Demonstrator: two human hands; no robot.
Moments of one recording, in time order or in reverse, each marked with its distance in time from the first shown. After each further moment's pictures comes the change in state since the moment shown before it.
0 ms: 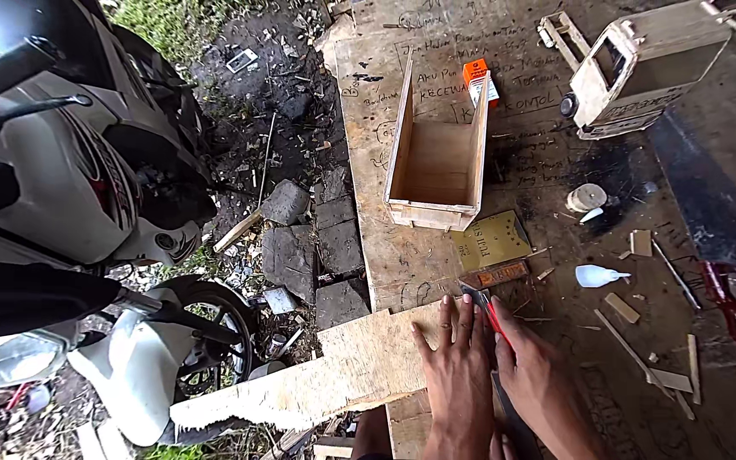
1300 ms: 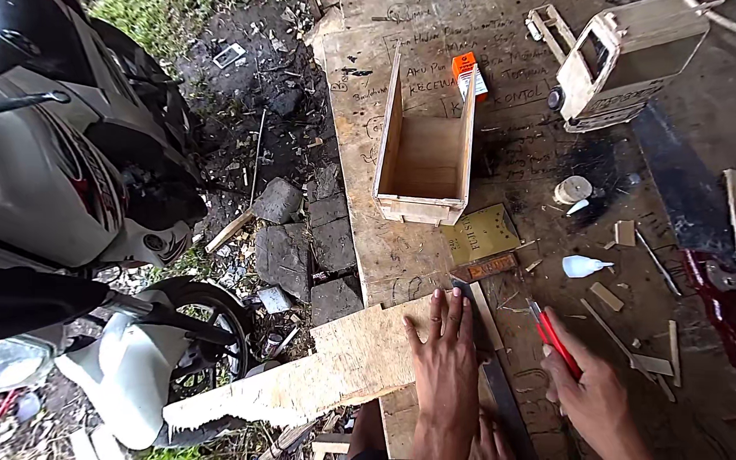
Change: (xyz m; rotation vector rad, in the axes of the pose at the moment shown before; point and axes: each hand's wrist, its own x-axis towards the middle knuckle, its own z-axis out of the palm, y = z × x) left_hand -0.001 -0.007 -0.002 0.004 -0.059 0.042; right_hand -0.027 0.068 -0.029 0.311 -0.071 0.238
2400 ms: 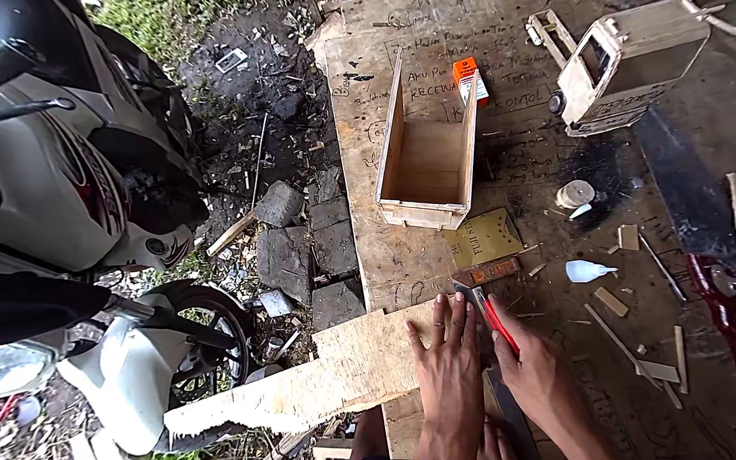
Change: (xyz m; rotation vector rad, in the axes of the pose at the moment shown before) left_hand 0.002 0.002 -0.001 -0.003 -0.007 -0.020; right_hand 0.018 -0.055 0.036 -0.211 -0.010 -0.169
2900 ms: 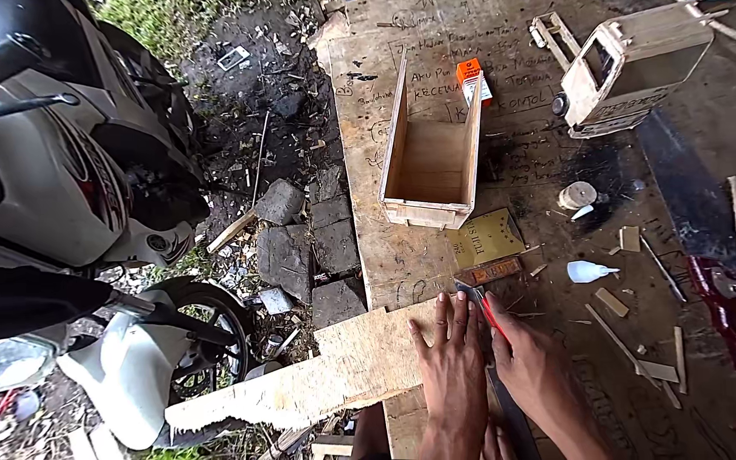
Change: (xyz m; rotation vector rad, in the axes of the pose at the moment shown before) left_hand -0.001 0.004 0.000 0.017 0.037 -0.010; right_hand 0.002 -0.007 0.002 -0.103 0.019 -0.068
